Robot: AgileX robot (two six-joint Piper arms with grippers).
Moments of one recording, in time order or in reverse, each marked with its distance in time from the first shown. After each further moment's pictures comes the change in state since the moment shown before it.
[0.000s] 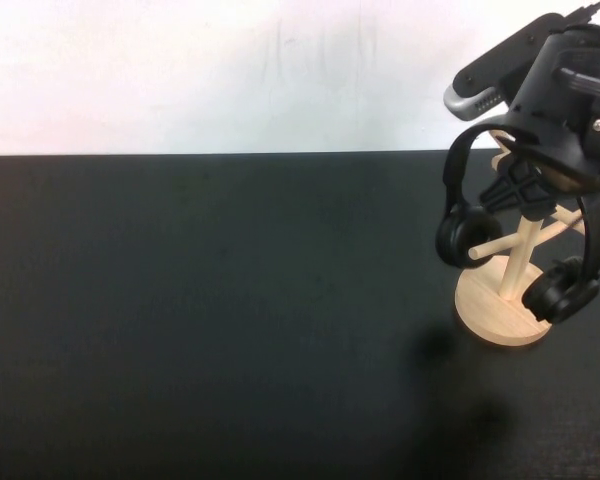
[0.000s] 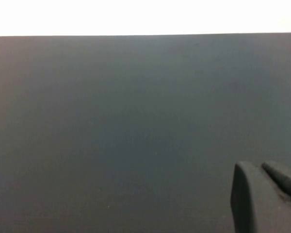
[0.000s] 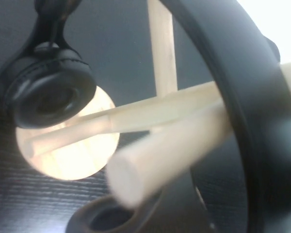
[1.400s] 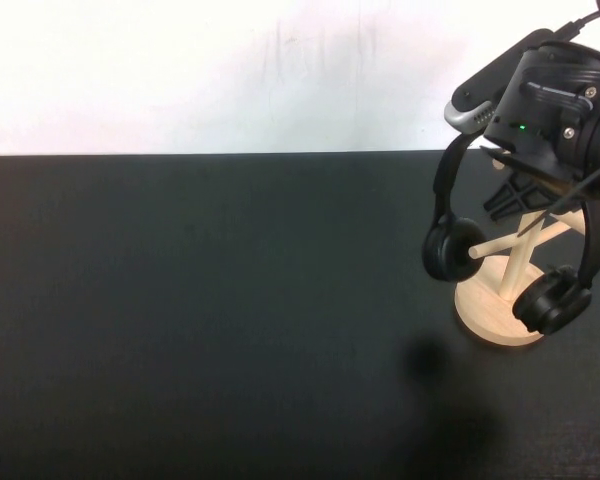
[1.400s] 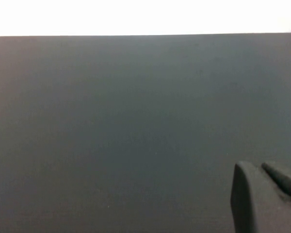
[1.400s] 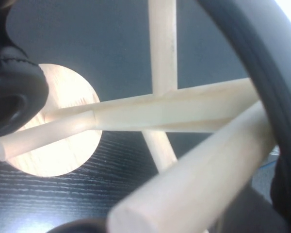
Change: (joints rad) right arm -0.020 0.053 -0.002 -0.031 0.017 -0.011; left arm 0.000 0.000 0.000 0.000 0.000 0.000
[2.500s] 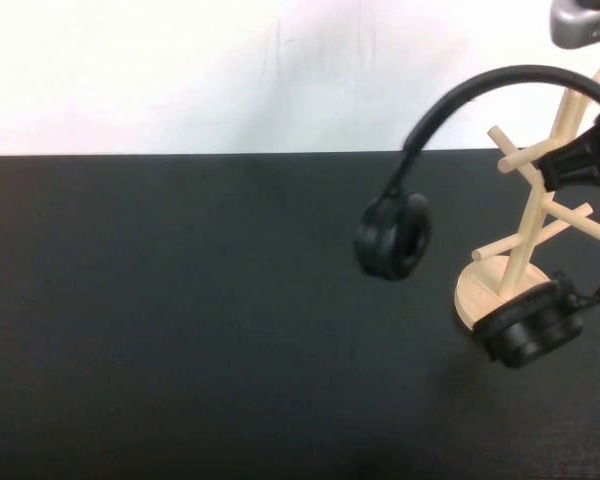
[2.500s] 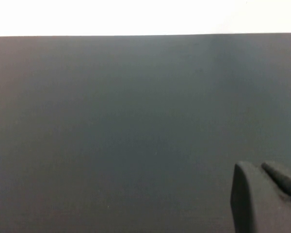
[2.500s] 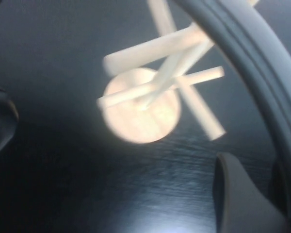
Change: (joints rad) right arm 0.000 -0.351 -0.021 0.375 0.045 -0.074; left arm 0.000 0.000 0.000 0.000 0.000 0.000
